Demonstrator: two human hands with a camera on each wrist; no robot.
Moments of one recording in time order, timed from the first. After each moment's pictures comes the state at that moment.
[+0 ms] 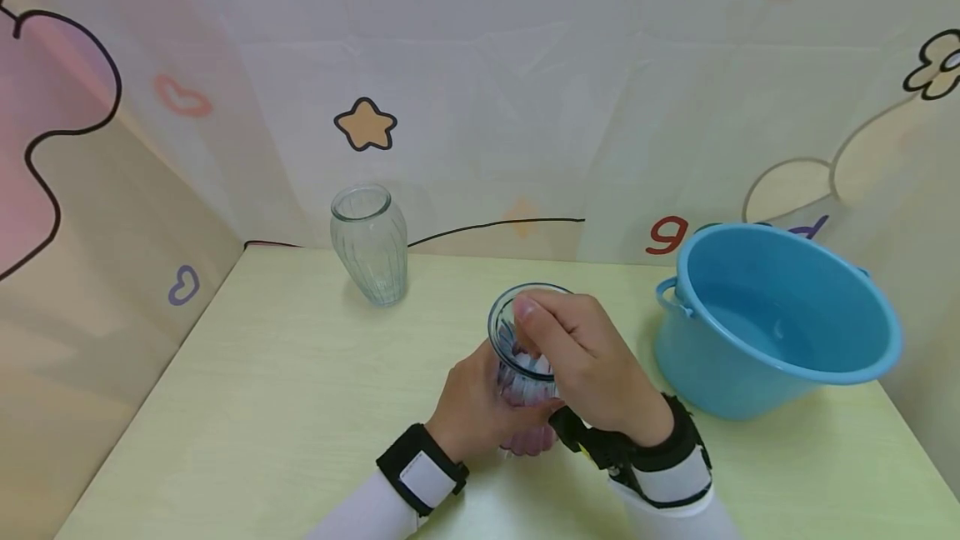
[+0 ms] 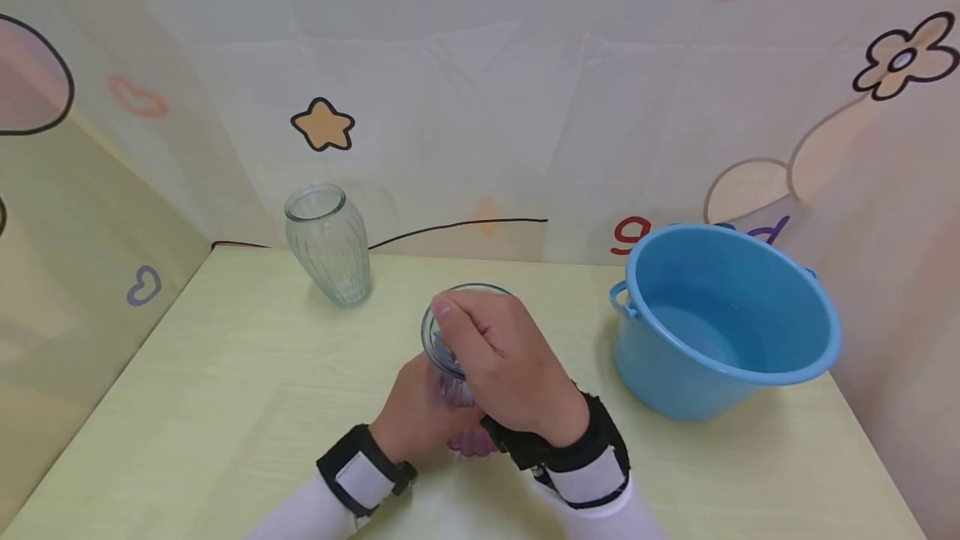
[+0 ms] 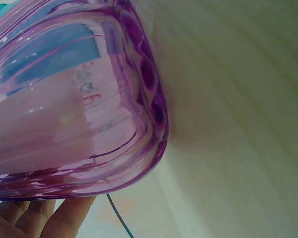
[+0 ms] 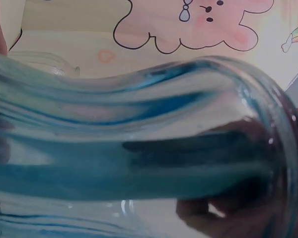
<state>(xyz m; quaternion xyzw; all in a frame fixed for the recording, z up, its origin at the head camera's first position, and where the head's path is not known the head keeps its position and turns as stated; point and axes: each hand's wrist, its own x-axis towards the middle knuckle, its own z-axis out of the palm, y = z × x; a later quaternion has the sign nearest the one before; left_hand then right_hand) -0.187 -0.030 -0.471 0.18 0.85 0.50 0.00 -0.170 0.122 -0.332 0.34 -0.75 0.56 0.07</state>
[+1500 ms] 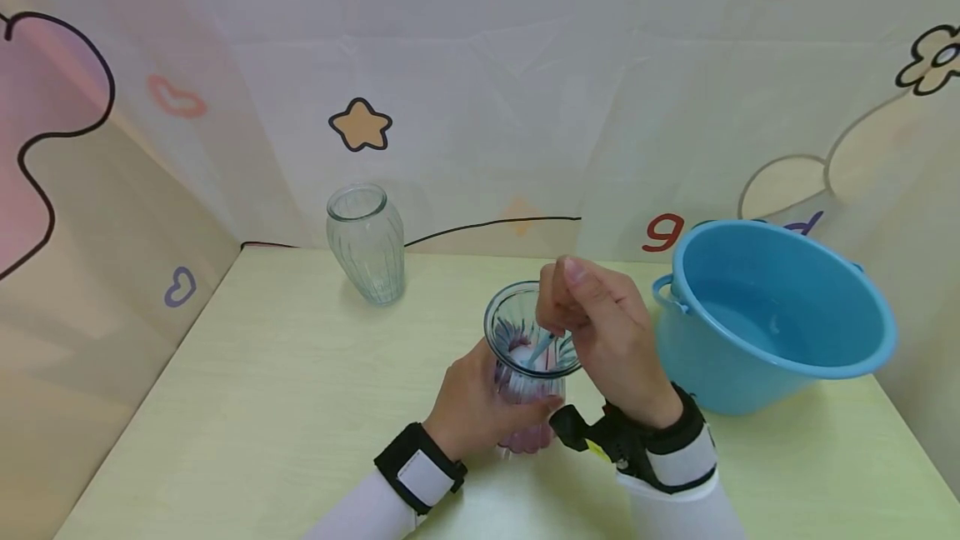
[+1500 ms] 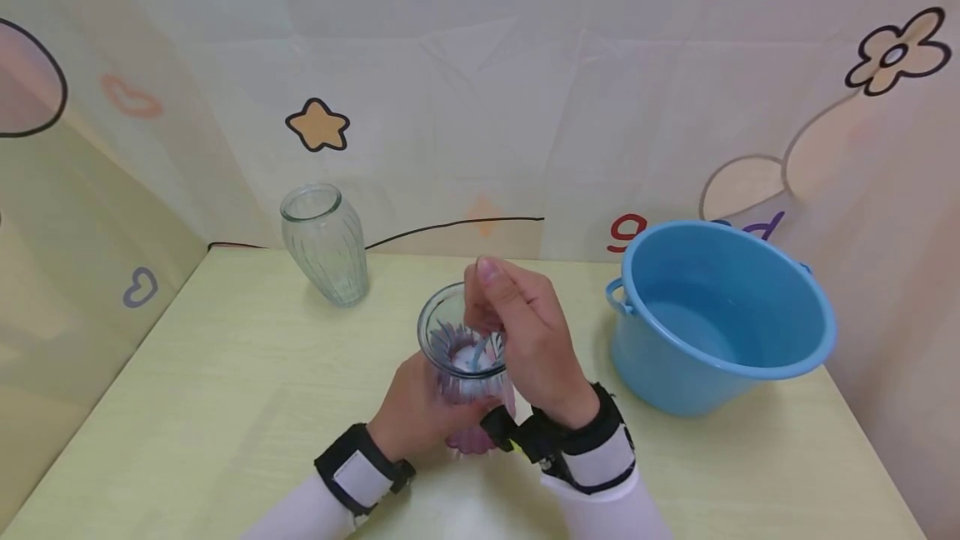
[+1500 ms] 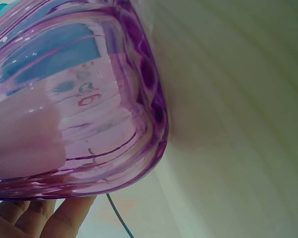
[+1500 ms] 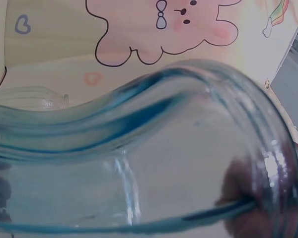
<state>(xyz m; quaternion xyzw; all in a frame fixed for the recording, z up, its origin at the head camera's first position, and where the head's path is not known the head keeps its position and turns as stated) -0.185 -0.028 -0.467 0.17 0.85 0.49 0.00 -0.181 0.132 -0.331 0.38 -0.59 0.71 0.09</state>
